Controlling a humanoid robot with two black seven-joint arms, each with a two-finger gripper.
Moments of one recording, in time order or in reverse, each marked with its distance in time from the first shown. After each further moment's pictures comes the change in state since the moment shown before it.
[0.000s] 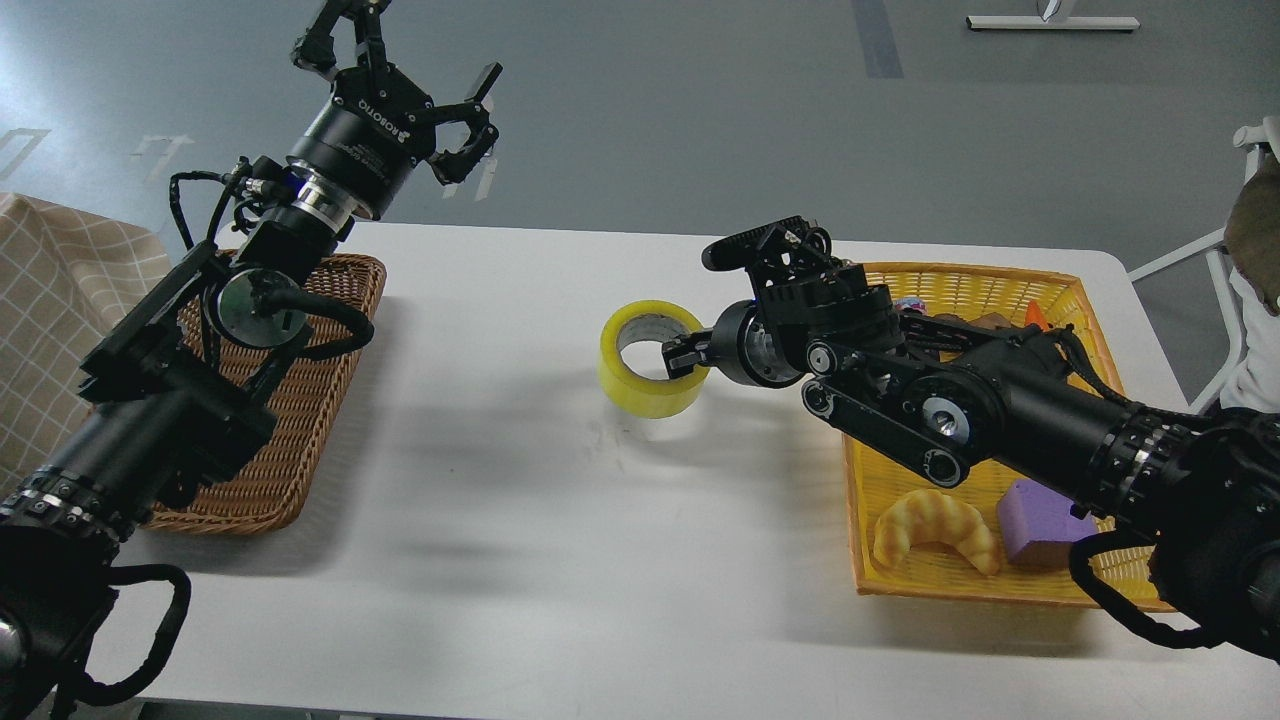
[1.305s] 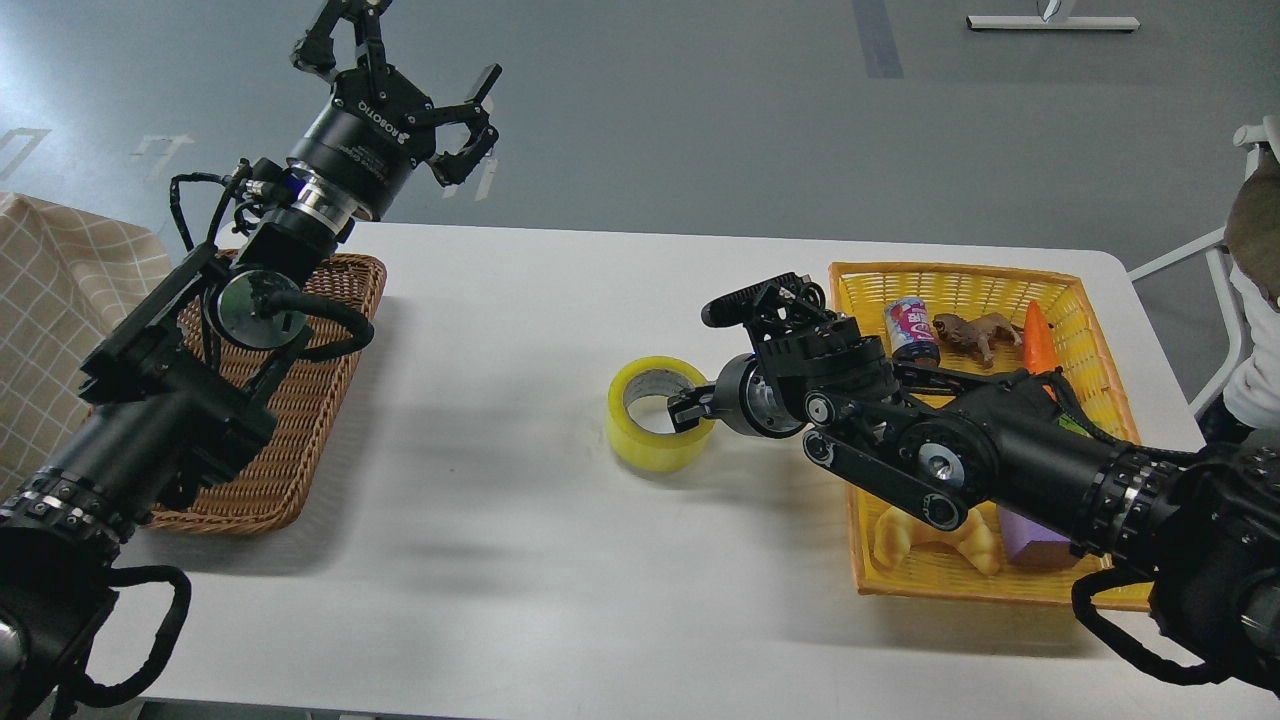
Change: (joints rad) left arm 0.002 -0.004 -0.001 -0.001 -0.001 0.000 0.000; right arm -0.074 0.000 -0.043 -0.007 -0.010 0.000 0.001
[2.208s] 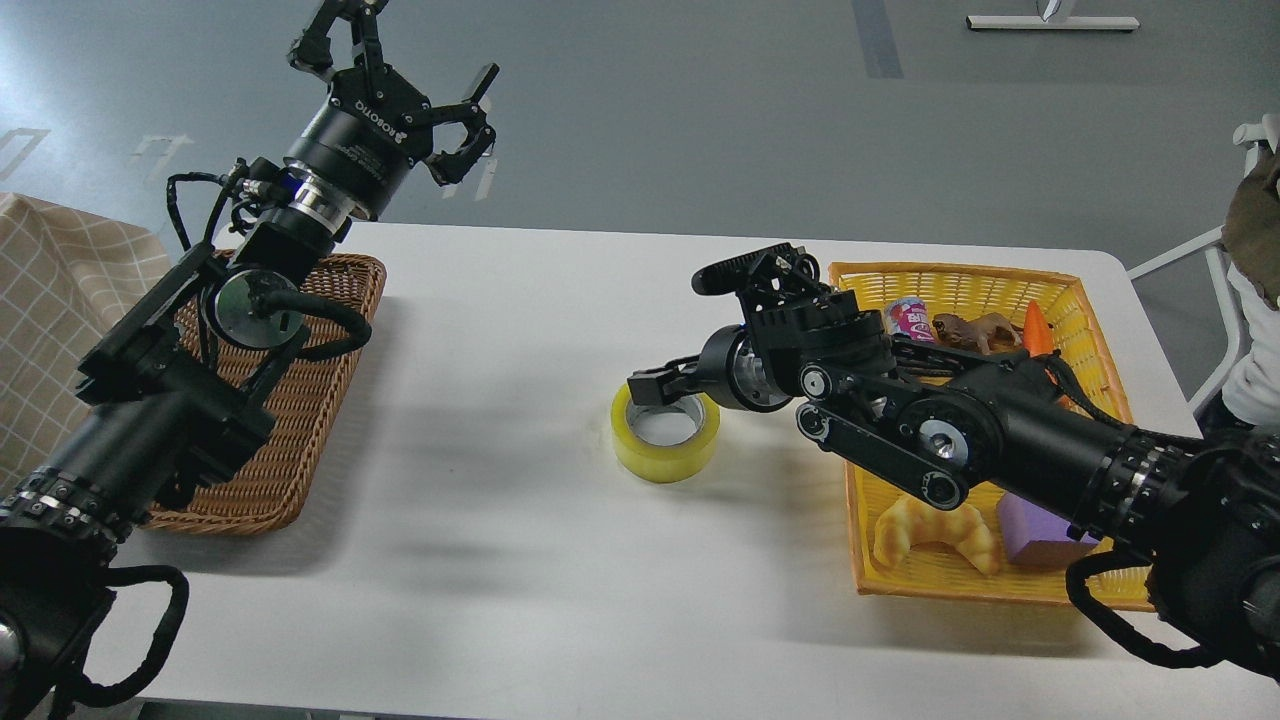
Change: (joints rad) left arm 0.000 0.005 -0.001 -0.001 0.002 0.000 0.000; right arm 0.045 0.000 0.079 0.076 0.017 0.000 -0.005
